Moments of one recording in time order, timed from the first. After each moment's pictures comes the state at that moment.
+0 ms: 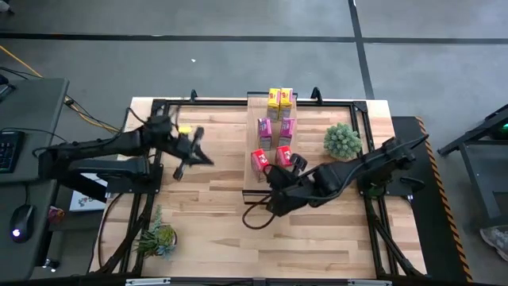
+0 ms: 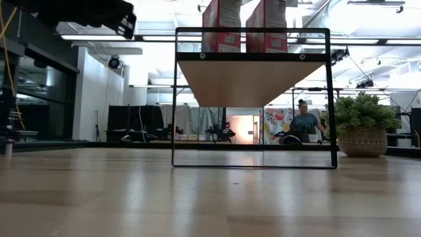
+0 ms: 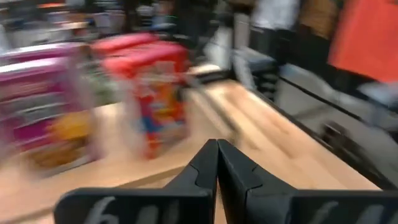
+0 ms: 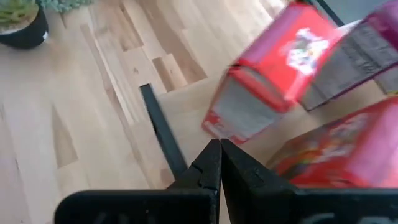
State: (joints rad) left arm 0.28 0.76 0.55 -0.03 0.61 0.23; right arm 0.41 1.79 1.87 -1.17 0.58 0.70
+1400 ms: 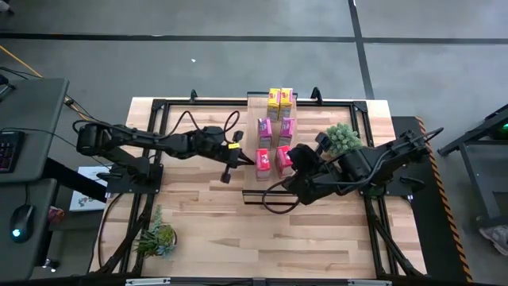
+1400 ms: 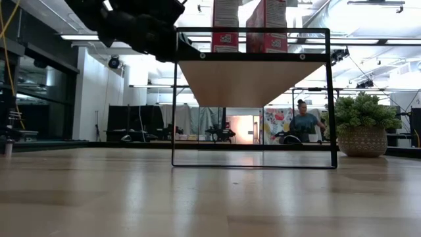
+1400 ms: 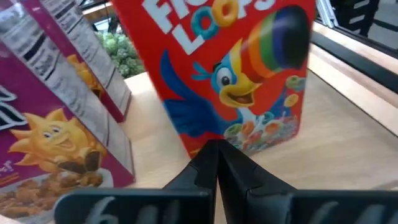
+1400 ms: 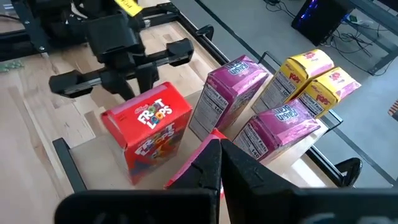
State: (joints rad) left arm 0.13 1.43 0.76 0.28 0.26 0.40; right arm 0.43 1.64 1.87 -1.34 0.88 0.76
